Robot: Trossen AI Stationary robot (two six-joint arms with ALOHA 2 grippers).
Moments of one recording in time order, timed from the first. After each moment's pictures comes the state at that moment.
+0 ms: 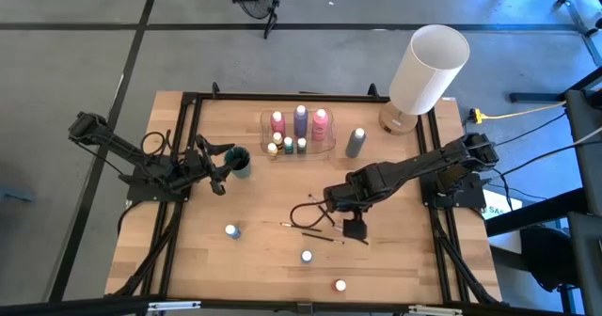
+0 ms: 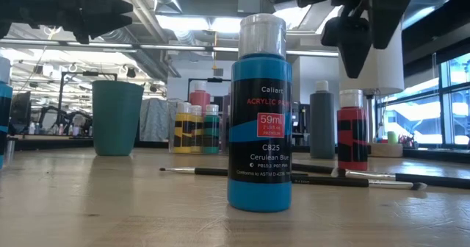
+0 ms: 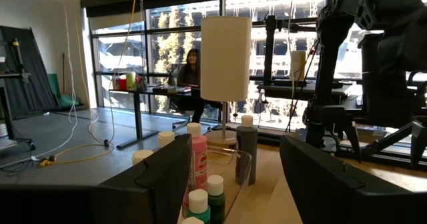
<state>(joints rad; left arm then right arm) -0.44 0.52 0.07 0.72 -0.90 0.17 0.31 1.73 1.42 -1.11 -0.11 0.41</state>
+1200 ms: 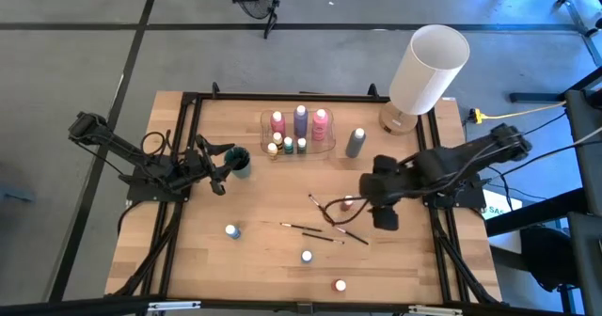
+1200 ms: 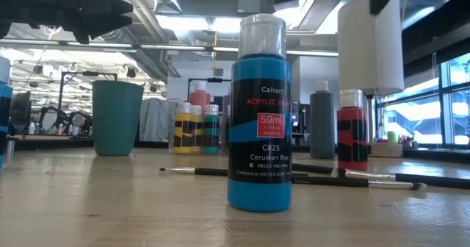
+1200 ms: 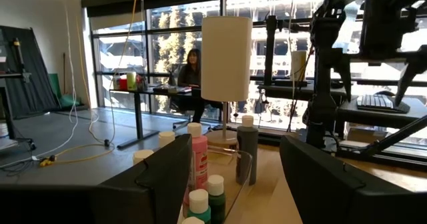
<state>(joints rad) -0.44 0.52 0.07 0.72 -0.90 0.17 0.41 1.42 1.45 -1.28 0.13 0.47</state>
